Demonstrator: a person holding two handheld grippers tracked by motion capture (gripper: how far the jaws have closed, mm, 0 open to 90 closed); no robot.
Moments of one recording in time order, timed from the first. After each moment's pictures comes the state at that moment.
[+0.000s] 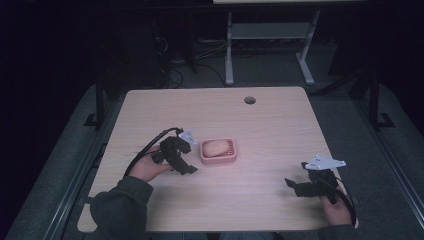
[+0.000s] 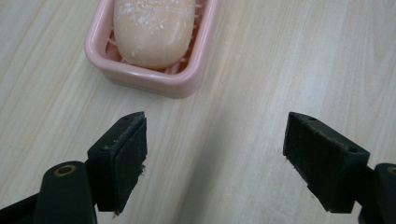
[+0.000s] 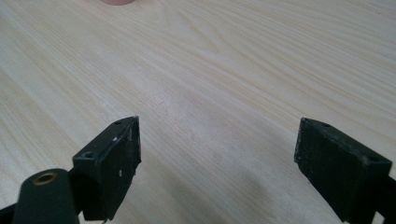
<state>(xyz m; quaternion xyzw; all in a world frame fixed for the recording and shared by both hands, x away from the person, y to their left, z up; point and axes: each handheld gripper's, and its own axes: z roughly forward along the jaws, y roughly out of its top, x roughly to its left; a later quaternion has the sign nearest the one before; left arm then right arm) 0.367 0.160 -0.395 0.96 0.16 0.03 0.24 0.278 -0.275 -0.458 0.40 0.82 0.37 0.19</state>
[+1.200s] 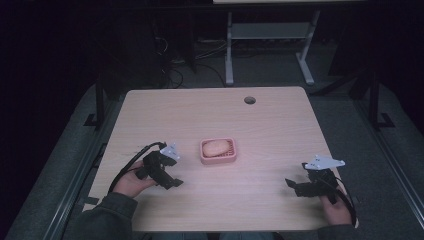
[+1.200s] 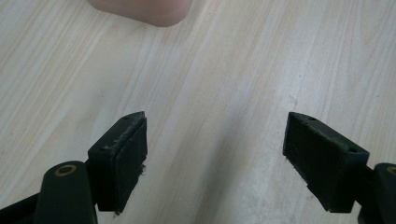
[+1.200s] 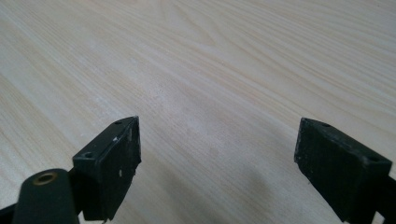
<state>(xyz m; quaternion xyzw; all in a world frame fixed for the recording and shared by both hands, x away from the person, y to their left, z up) 0.334 0.204 -0.414 0.95 0.18 0.04 0.24 0.279 -0.275 -0.461 0.40 0.82 0.36 0.19</state>
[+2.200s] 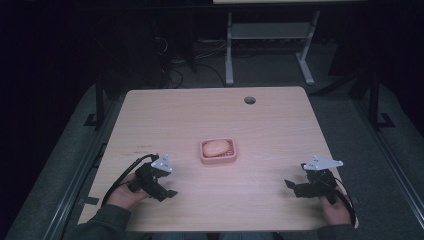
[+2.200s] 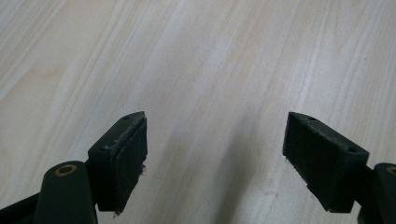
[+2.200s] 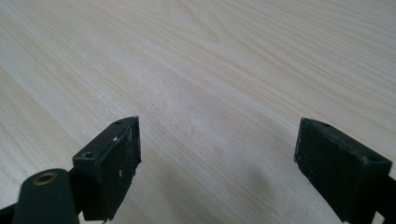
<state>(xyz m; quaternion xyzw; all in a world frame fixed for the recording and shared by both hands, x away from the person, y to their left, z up) 0.304 0.223 -0.432 0.95 0.20 0.04 0.25 0.278 -0.273 -0.461 0.40 0.82 0.35 0.19</state>
